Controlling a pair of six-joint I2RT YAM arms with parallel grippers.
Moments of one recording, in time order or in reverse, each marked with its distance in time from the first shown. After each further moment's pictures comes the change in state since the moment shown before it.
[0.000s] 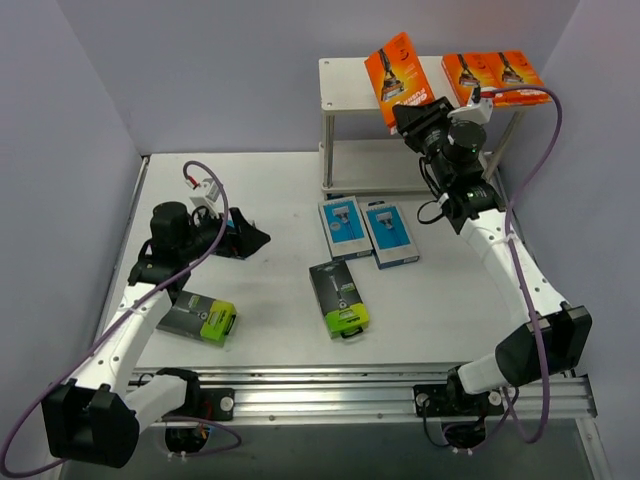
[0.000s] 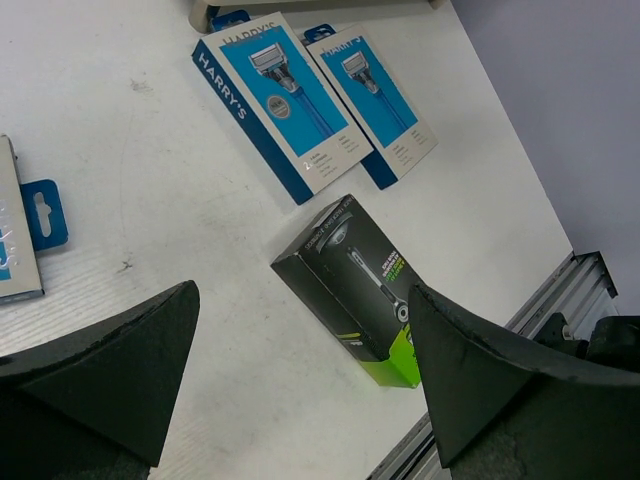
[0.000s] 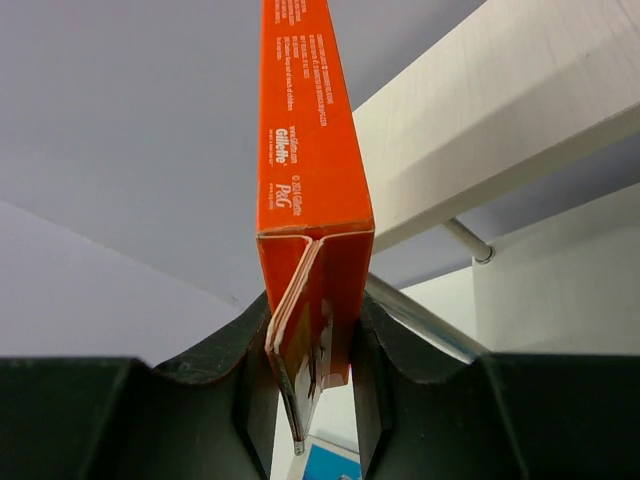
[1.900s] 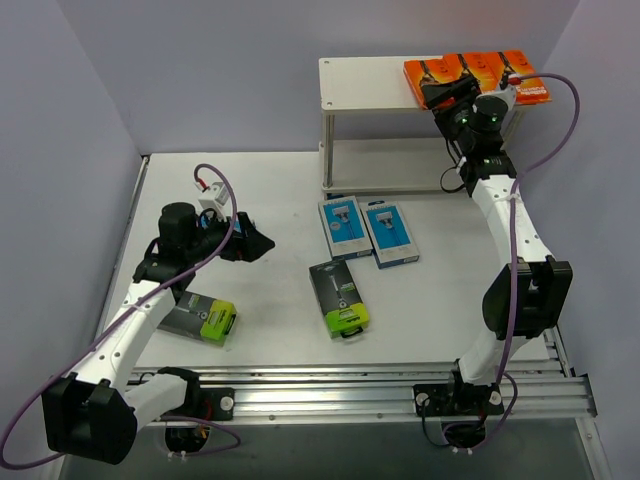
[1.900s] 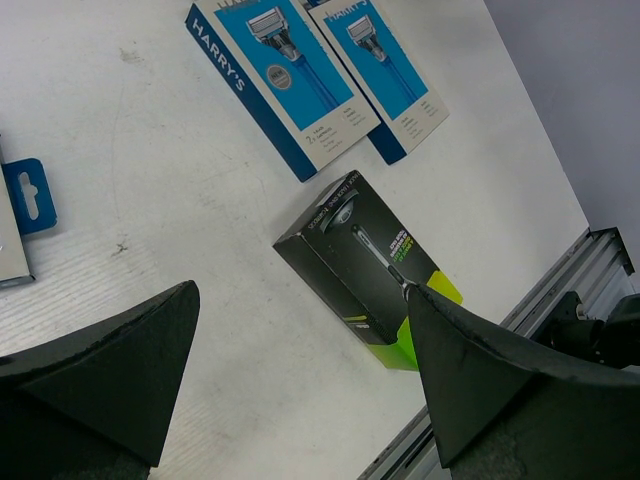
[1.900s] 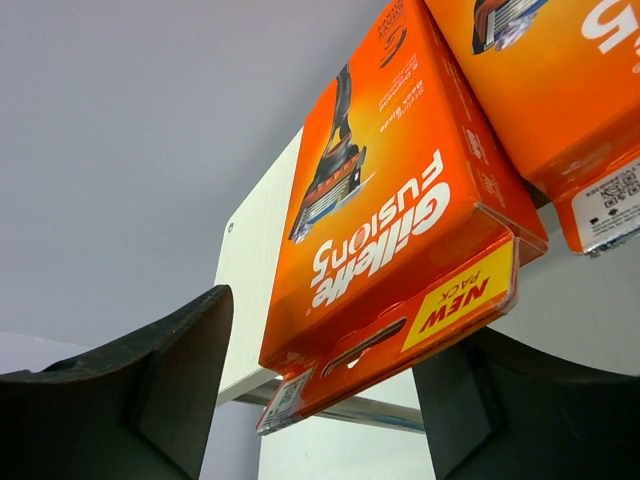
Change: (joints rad) left arm -0.052 0.013 0.000 -0.044 -0.034 0.046; right arm -0.263 0.314 0.252 -0.056 -0.147 0.126
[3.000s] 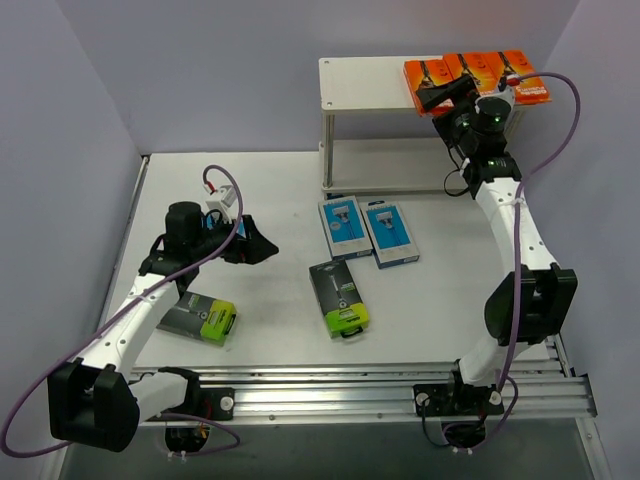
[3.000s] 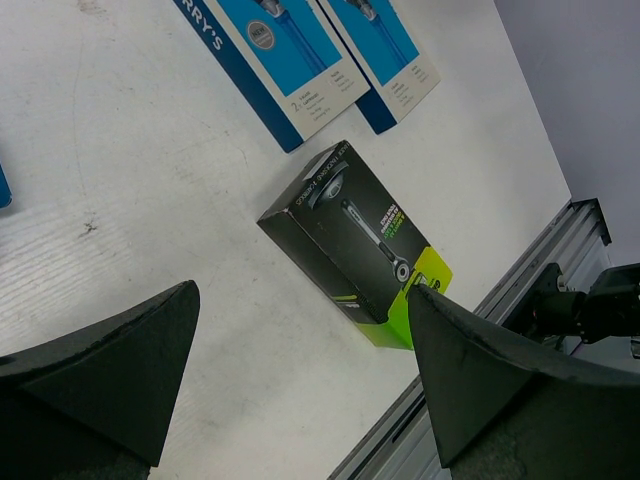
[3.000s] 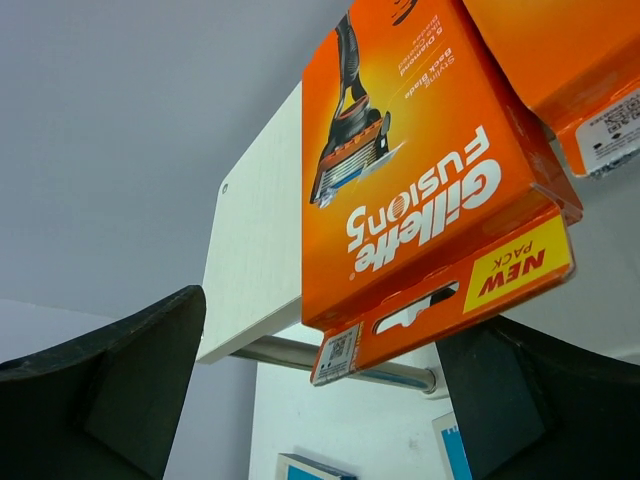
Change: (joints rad) left arm 0.000 0.061 0.000 -0.015 0.068 0.000; right arm -0.001 -0.039 -0.007 -0.093 -0.053 -0.026
